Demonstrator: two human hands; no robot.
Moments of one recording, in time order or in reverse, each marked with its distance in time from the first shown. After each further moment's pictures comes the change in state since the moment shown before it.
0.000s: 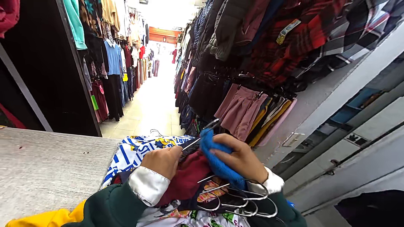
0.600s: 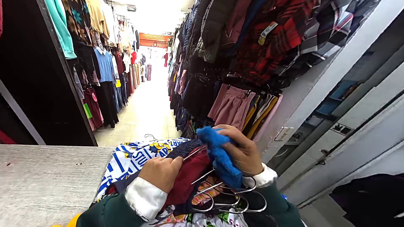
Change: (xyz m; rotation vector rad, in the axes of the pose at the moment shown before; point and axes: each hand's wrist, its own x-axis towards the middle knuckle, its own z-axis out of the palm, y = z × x) left_hand 0.001 0.000 0.034 0.081 0.398 0.413; right_hand 0.004 -0.008 -0.008 0.156 0.310 -0.160
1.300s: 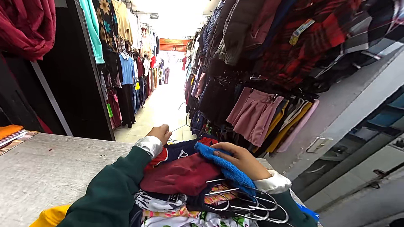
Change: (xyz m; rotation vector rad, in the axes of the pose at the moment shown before) left_hand 0.065 -0.098 -0.016 -0.208 -0.536 -0.657; right_hand -0.010 0.031 0.012 -0.278 -0.388 0.437
